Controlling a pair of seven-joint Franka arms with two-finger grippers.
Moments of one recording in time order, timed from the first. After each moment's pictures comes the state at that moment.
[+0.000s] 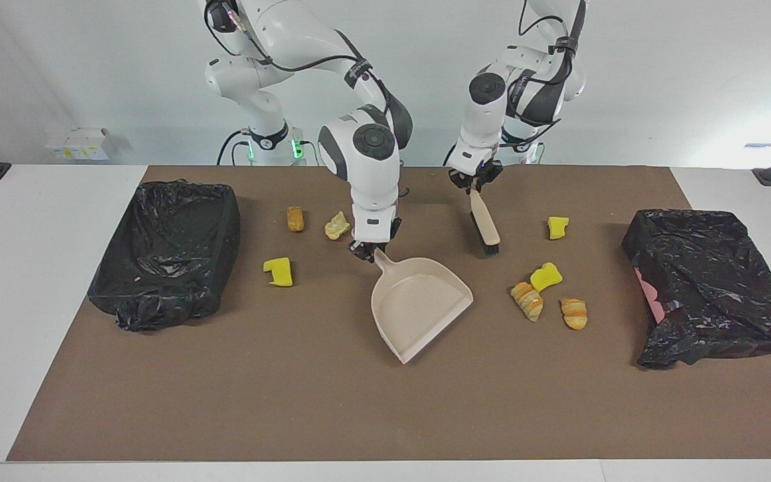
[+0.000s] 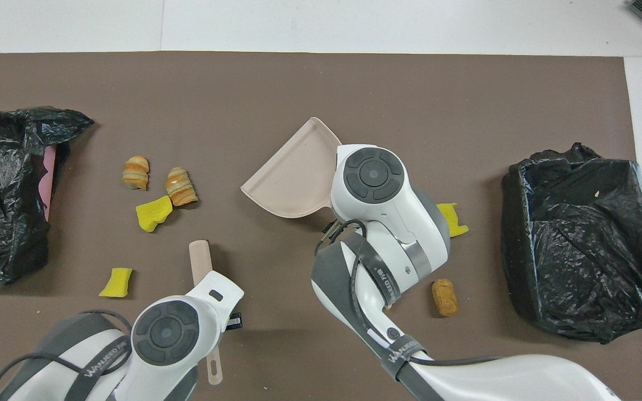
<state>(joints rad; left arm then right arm) -0.57 -0.29 -0.04 -2.52 0.02 2.05 -0.76 0.48 0.34 0.05 -1.75 -0.02 2.07 -0.30</state>
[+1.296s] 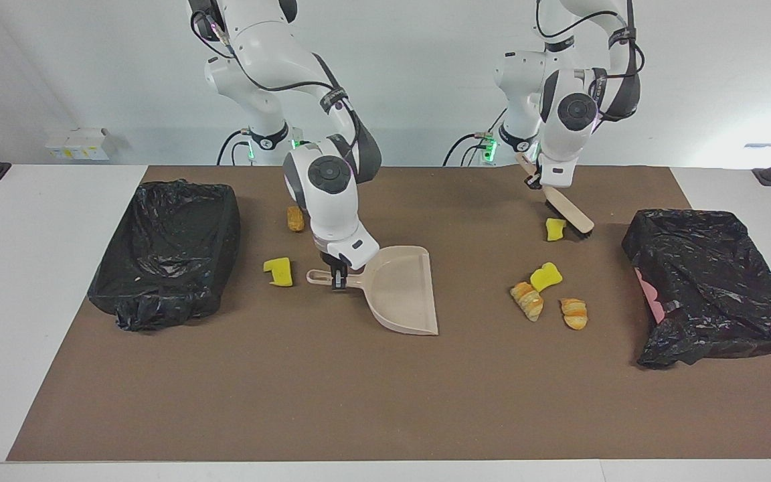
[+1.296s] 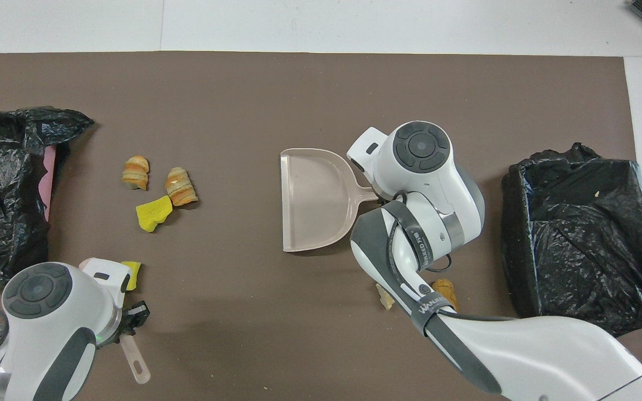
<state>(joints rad) -0.19 -0.36 -0.05 -2.60 0.06 1.94 -0.76 0.37 0.39 0.05 -1.75 -0.08 2.13 -1.15</state>
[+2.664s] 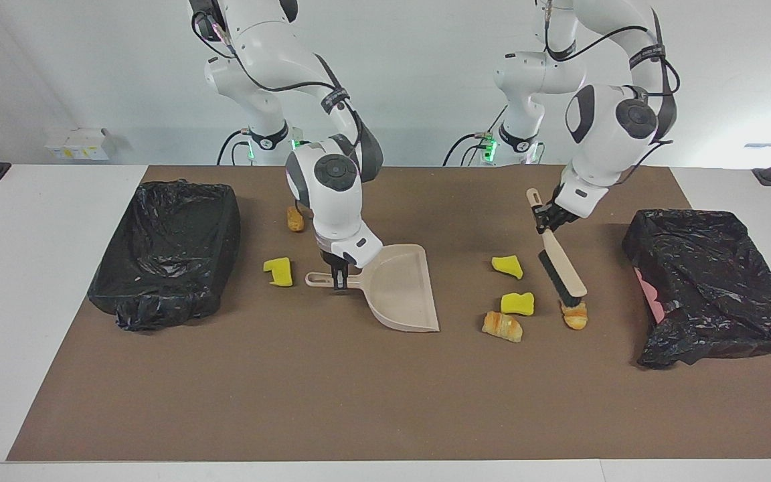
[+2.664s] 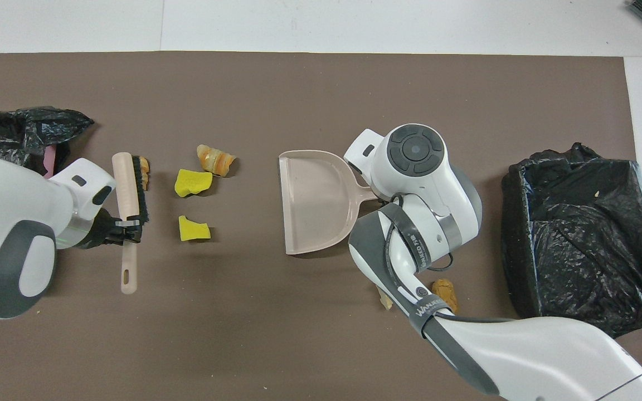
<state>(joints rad) -0.06 -0.07 -0.05 -2.17 -0.08 2.01 -0.17 0.38 0.39 0.05 -1.75 -0.11 2.14 -1.17</state>
